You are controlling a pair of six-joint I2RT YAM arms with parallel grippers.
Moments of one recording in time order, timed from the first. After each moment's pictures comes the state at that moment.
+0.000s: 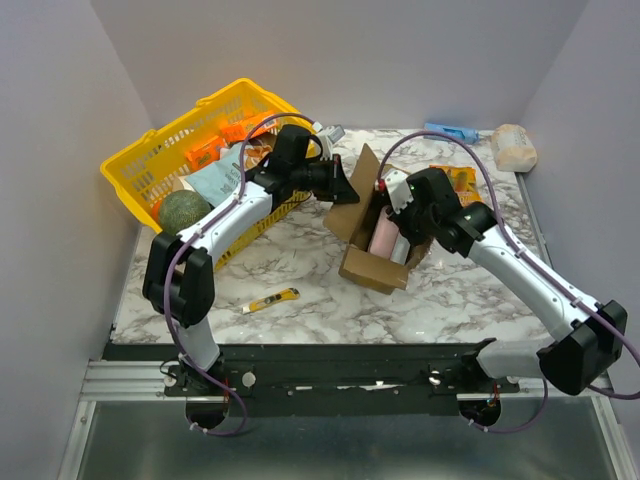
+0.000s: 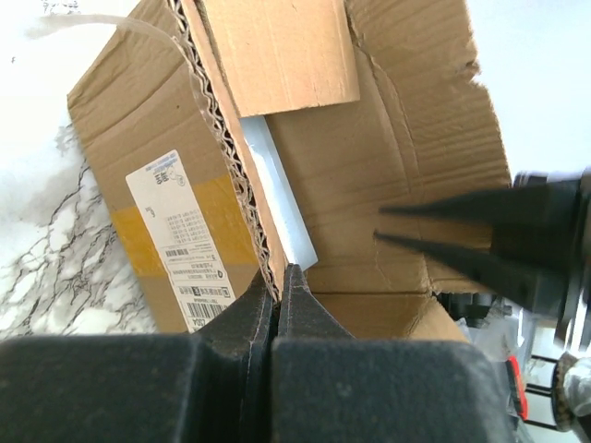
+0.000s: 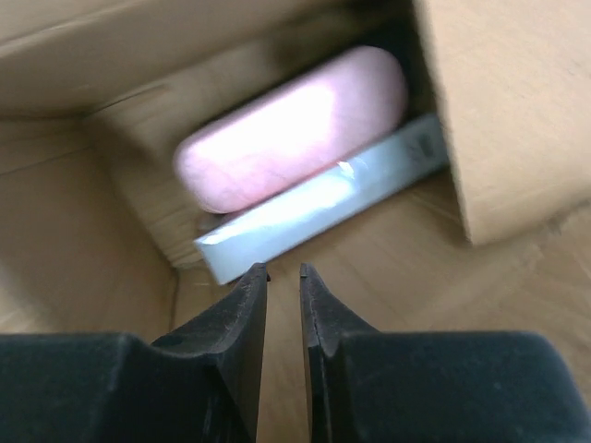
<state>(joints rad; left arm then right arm) -0.51 1.76 1.49 -0.24 0.69 -0.47 0.57 1.30 1.20 -0.74 0.07 -0.29</state>
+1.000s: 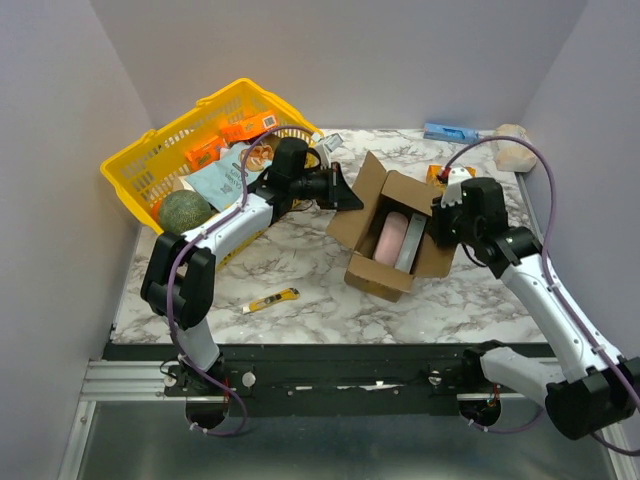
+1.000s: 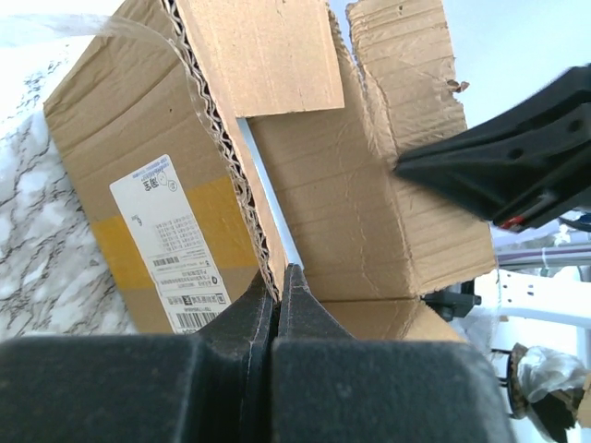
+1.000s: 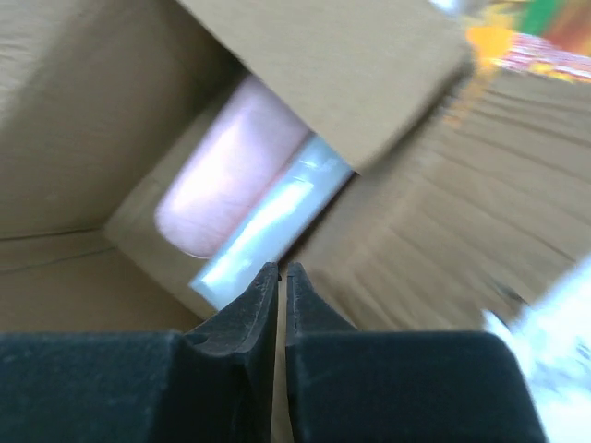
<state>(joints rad) -0.51 1.74 1.33 0.00 0.76 -0.60 0.31 1.06 1.00 -0.62 -0.04 0.03</state>
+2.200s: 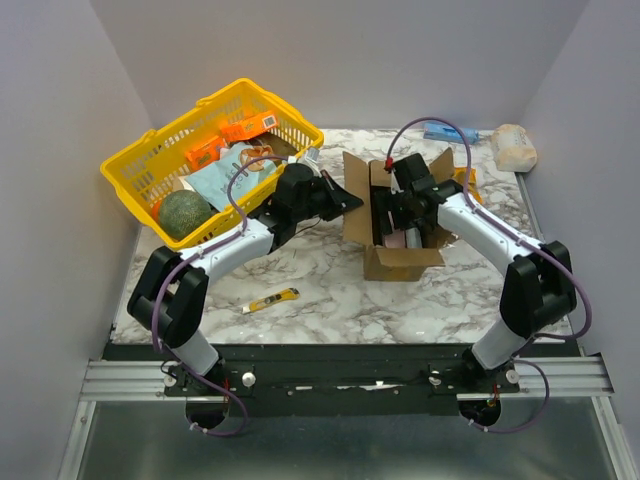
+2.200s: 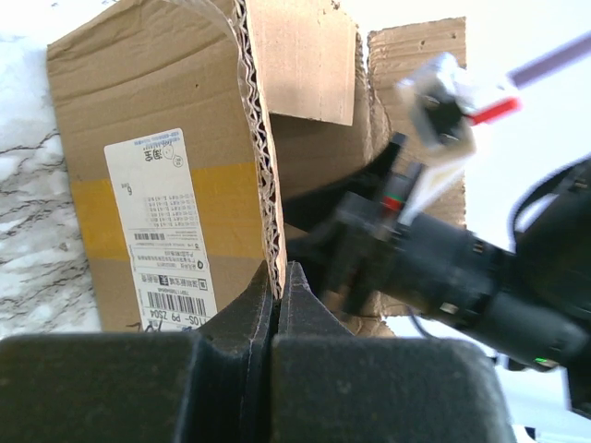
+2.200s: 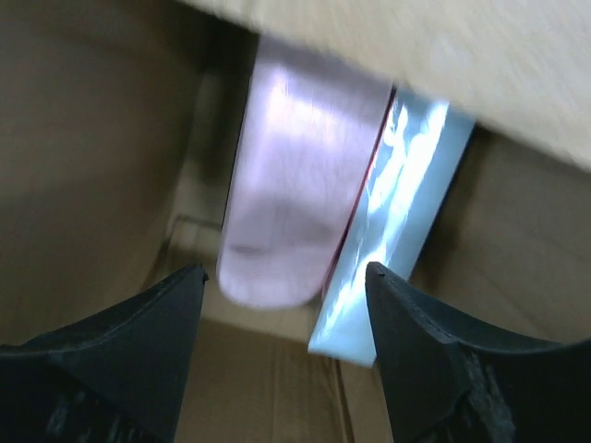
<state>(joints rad) -0.61 1.61 1.10 0.21 0.25 -1.07 0.46 1.63 1.29 -0.67 0.09 0.13</state>
